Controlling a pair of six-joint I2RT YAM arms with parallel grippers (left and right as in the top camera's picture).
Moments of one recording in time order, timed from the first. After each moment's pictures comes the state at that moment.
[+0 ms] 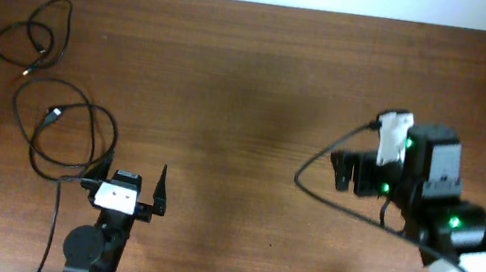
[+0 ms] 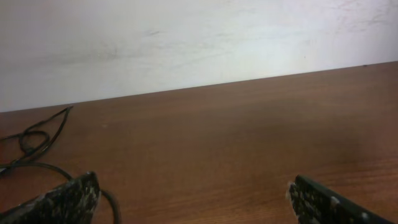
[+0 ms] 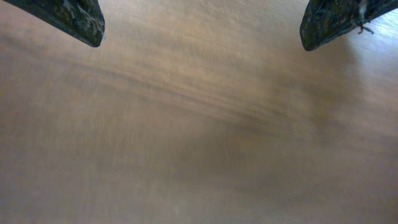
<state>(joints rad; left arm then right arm) -0.03 0.01 0.01 -0.07 0.07 0.11 0.20 1.07 0.94 -0.71 -0.15 0.04</state>
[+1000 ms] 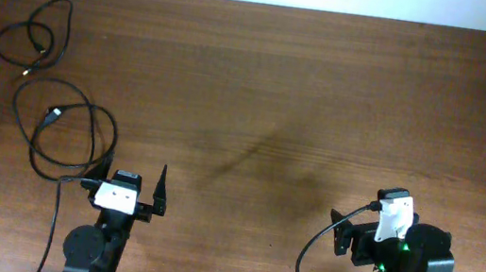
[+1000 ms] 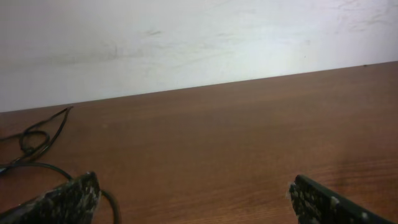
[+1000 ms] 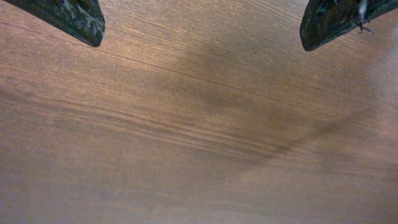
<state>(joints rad) -0.03 0.01 0.01 -0.07 0.07 0.11 0.19 0.45 0.42 -0.60 -0.15 0.04</state>
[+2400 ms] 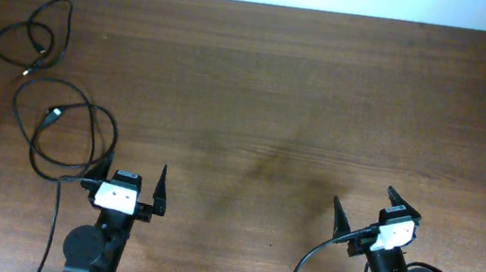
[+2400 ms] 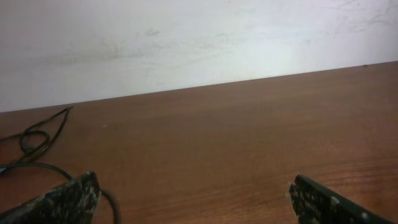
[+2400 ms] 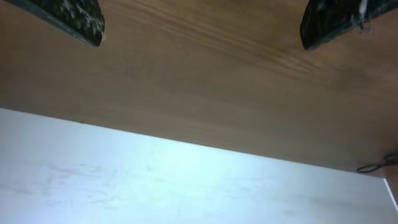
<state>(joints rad) -0.03 0.01 0.01 -0.07 0.07 0.11 0.19 0.04 0.01 -0.07 -0.11 -0.07</state>
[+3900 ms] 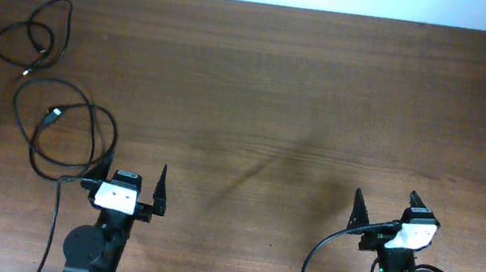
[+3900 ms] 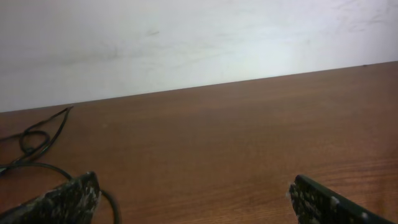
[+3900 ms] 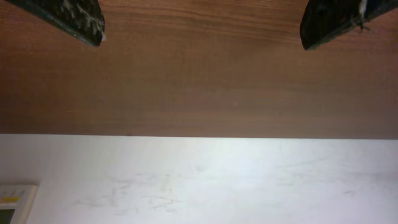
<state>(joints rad) -0.03 0.01 0.01 -0.07 0.07 0.11 0.12 0.01 0.01 -0.07 0.02 0.05</state>
